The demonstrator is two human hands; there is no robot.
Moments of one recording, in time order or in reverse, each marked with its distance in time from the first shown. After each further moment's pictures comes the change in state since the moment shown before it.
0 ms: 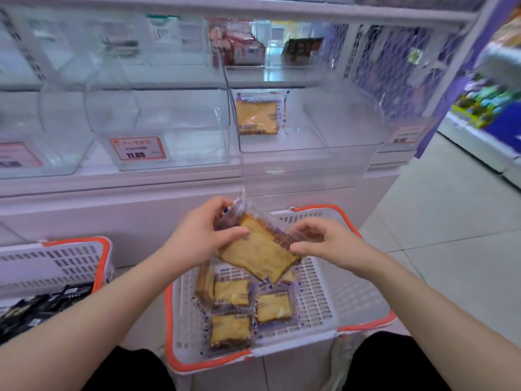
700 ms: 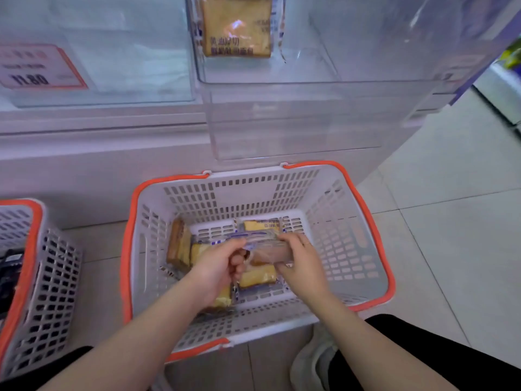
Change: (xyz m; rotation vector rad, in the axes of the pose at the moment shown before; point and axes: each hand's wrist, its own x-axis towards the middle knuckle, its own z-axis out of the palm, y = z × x) left_hand 0.004 -0.105 0.140 -0.931 -0.107 -0.928; right_hand 0.019 0.158 0.083 -0.387 0.265 0.227
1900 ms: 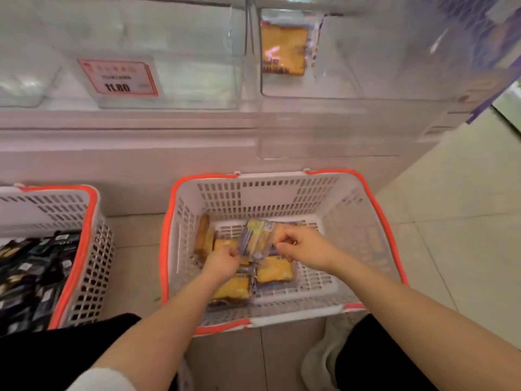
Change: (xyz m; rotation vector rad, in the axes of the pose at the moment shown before) left_hand 0.022 -0.024 -0.056 0.958 0.303 0.082; right_hand 0.017 -0.077 -0.042 0.017 -0.516 -0.040
